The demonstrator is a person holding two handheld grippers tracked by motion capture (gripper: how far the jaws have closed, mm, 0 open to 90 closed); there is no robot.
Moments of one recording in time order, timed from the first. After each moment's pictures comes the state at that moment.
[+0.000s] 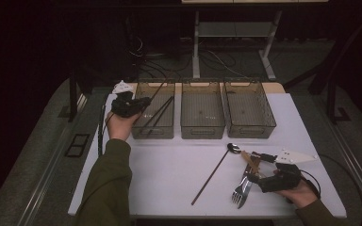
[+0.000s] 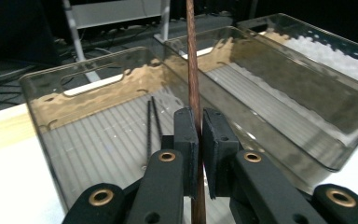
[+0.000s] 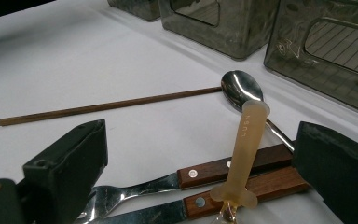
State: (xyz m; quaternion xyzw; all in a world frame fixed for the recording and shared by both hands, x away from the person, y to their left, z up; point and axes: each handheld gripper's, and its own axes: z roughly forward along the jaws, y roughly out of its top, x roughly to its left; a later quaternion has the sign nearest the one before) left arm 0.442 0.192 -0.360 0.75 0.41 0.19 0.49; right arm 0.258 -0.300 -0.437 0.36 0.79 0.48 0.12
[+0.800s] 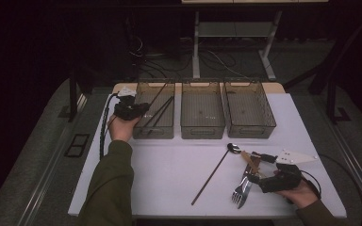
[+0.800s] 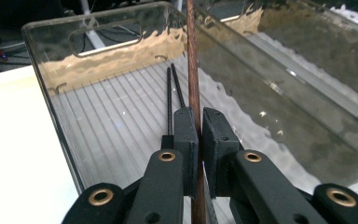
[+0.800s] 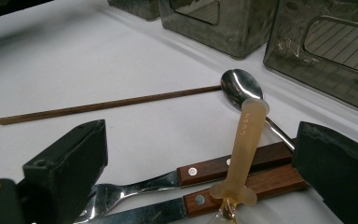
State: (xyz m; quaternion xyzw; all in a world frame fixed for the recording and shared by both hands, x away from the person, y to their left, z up) left arm 0.454 0.193 -0.391 0.76 0.43 0.18 0.44; right arm 0.258 -0.301 -0.438 0.36 0.79 0.48 0.12
